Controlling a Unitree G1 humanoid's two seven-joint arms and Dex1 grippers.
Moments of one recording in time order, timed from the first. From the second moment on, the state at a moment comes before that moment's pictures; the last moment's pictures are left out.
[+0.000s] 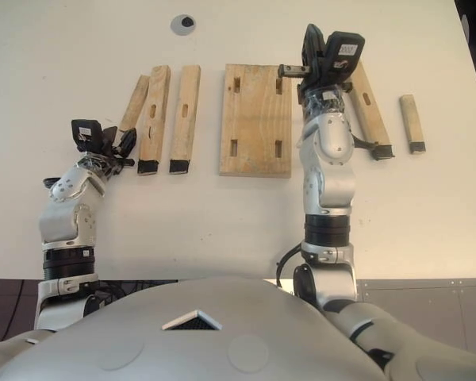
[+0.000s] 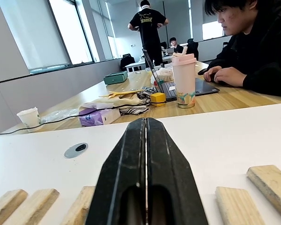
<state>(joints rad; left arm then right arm) 0.04 0.28 0.15 0.07 -0.20 0.37 -0.31 -0.21 0.03 -0.06 -0.06 0.15 0.17 0.05</state>
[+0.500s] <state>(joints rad) -0.24 0.39 0.17 0.10 -0.12 0.08 -0.29 -0.28 0.06 -0.12 -0.04 0.41 0.31 0.13</state>
